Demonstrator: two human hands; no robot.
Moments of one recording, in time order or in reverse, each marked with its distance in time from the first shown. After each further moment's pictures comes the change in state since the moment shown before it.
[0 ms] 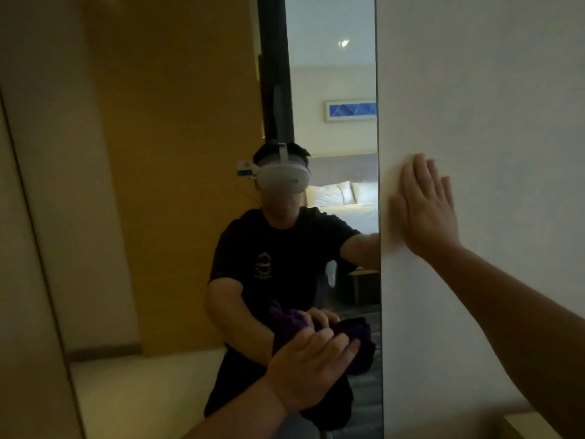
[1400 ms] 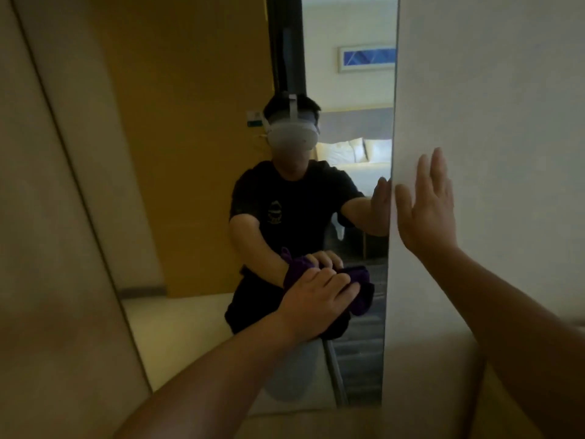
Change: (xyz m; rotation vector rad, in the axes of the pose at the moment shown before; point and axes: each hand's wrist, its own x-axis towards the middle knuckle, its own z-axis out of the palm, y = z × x) left_hand -0.018 0.020 -0.029 -0.181 -0.078 -0.117; right_hand -0.110 -0.051 -0.008 0.256 -0.049 0.173
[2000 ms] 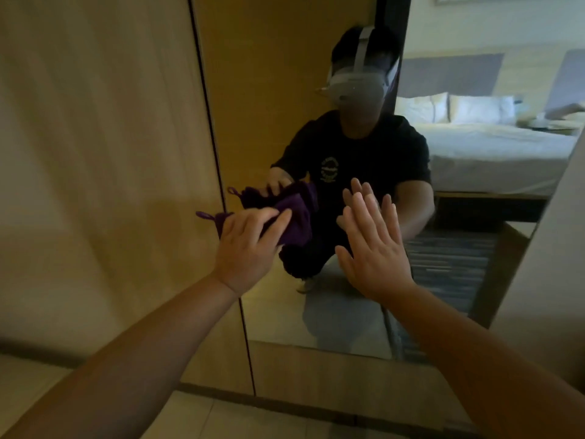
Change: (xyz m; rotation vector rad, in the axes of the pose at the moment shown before) left_hand -0.220 -0.123 -0.083 0.274 0.211 -0.416; right_hand -0.163 -0.147 0.164 -0.231 -0.218 -0.628
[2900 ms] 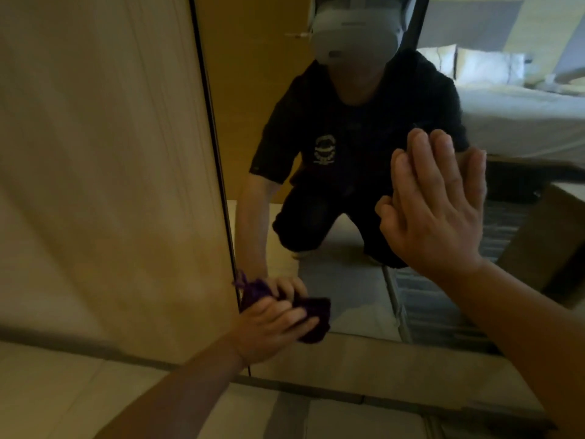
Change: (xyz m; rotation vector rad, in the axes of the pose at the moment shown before) left_hand -0.247 0.044 0.108 -0.163 -0.170 0.361; right_hand -0.008 0.002 0.067 -0.180 0.391 -0.044
